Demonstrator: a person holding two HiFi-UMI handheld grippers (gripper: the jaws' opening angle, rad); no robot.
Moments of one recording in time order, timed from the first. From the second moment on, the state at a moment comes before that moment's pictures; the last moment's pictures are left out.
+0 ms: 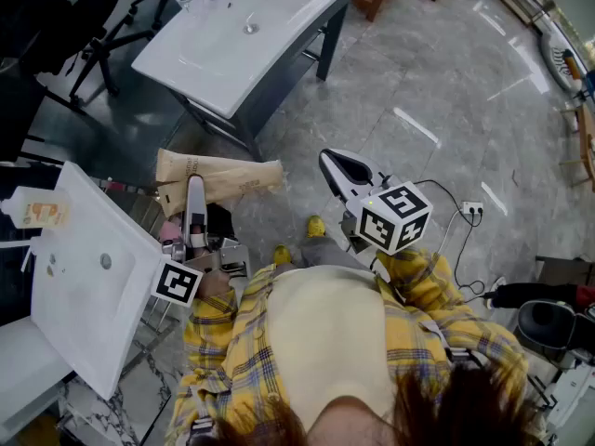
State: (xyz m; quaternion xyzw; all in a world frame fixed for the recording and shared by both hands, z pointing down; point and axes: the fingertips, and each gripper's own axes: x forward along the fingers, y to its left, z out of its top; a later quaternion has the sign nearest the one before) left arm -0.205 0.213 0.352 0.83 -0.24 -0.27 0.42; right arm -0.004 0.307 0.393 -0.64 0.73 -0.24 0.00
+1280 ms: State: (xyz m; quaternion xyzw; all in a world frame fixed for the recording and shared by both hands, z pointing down) left arm -0.107 0.198 0.359 0.83 -0.27 -0.26 0.42; right arm 0.083 0.258 0.406 -0.57 0.79 -0.24 0.00
